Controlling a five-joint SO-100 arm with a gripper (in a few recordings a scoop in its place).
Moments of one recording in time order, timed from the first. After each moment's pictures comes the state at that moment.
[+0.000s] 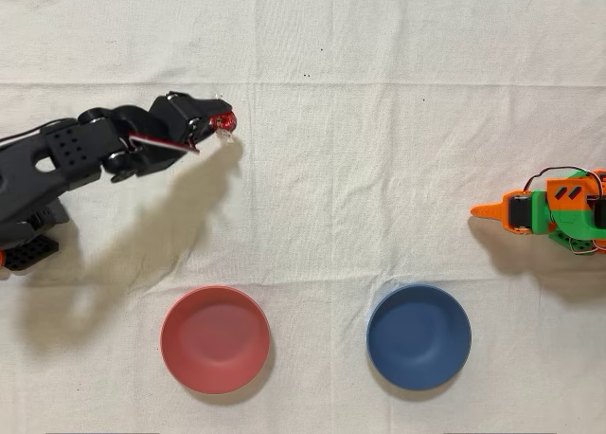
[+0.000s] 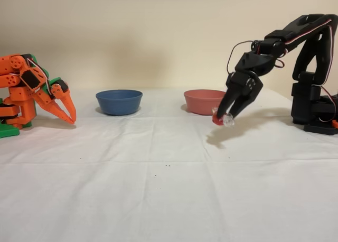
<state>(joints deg) -21.8 101.2 116.8 34.8 -17.6</state>
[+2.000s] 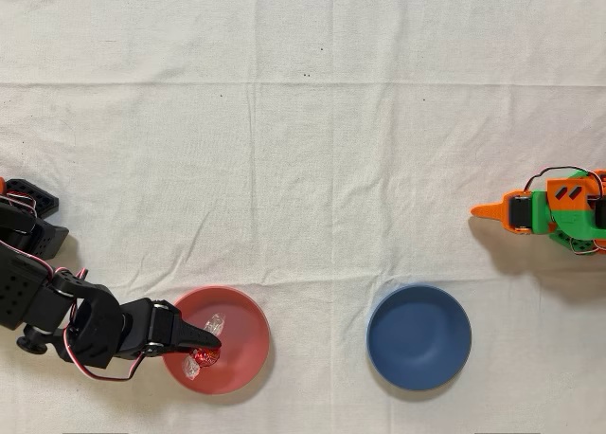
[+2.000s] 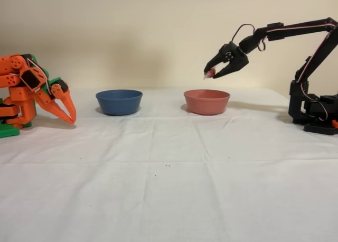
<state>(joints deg) 35.0 119.9 125.6 33.1 -39.7</state>
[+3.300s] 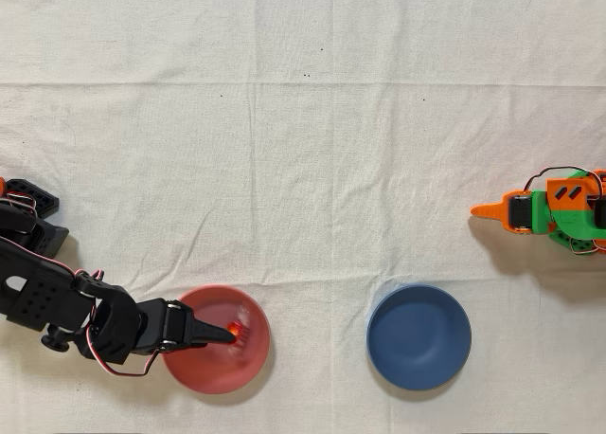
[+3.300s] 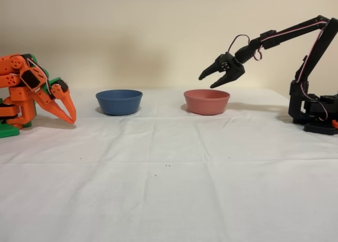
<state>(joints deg) 33.8 111.4 127.8 24.3 -36.4</state>
